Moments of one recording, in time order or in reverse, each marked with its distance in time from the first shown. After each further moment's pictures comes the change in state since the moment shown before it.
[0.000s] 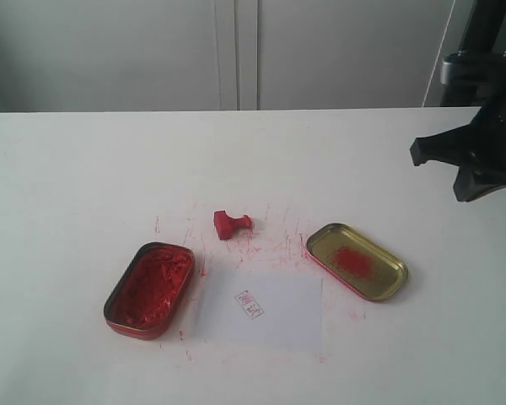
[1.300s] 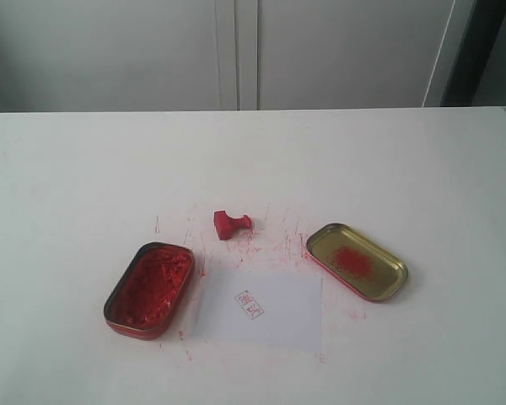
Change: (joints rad) left arm 0.000 0.000 0.000 0.000 0.000 0.000; right arm -0.001 -0.759 0.407 -0.177 -0.102 0.081
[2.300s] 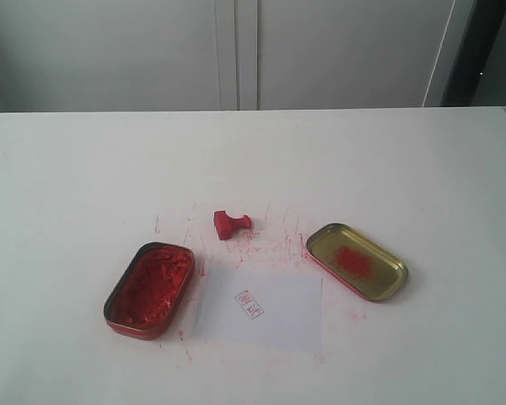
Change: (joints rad) left arm 0.000 0.000 0.000 0.000 0.000 0.000; right arm 0.000 -0.125 0.175 0.053 -0.131 0.004
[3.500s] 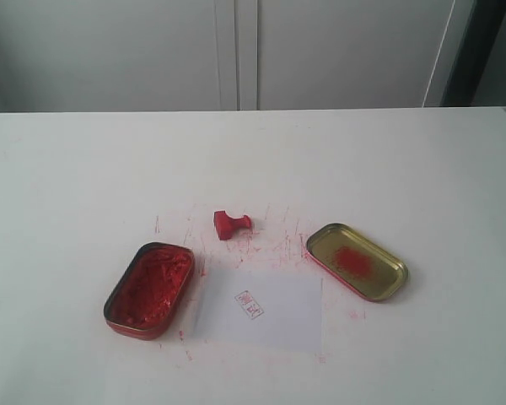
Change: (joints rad) left arm 0.000 0.000 0.000 0.000 0.000 0.000; right arm 0.000 -0.230 0.120 0.000 0.000 0.000
